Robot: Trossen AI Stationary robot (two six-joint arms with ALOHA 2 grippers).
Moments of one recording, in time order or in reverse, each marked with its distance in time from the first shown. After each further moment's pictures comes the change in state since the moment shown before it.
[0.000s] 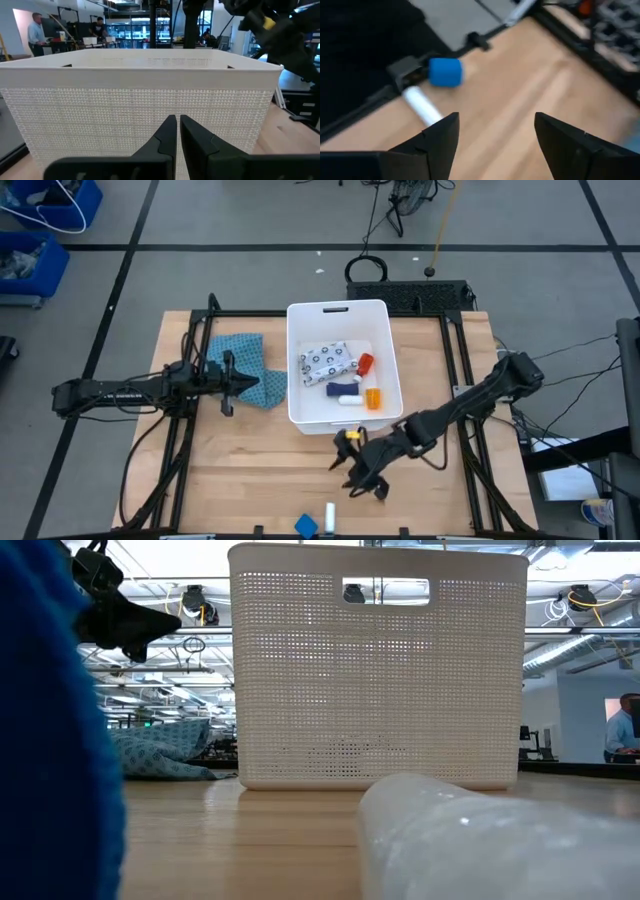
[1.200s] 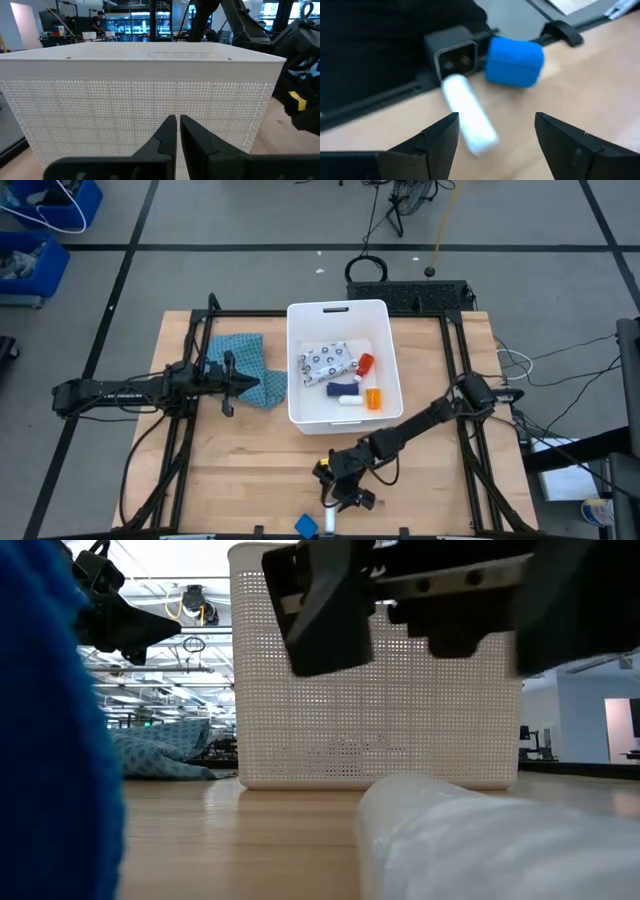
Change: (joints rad) left arm 0.000 0.000 0.000 -0.029 -0.001 0.002; right arm -0.059 0.401 -0.001 0.361 -0.464 -0.061
